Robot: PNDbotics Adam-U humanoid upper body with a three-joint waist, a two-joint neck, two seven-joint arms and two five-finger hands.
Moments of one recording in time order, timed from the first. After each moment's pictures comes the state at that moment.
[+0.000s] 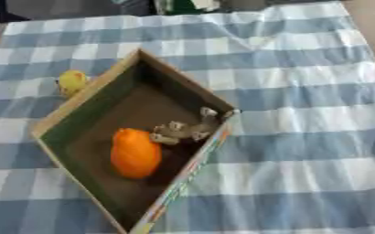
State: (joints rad) left arm -0.79 0.65 -0.07 -1.90 -0.70 0.27 0.18; right arm -0.58 -0.74 -0.07 -1.98 0.04 -0.06 -0.66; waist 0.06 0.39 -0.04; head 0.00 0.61
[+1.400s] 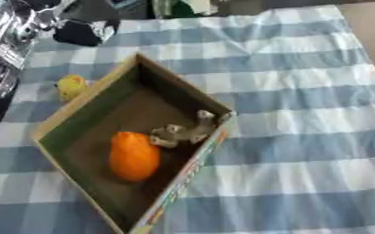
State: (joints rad) left arm -1.07 0.58 -0.23 -1.30 -0.98 -0.02 -0.38; right arm -0.58 -0.72 -0.07 -1.98 0.02 -0.05 -0.64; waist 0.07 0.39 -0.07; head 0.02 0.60
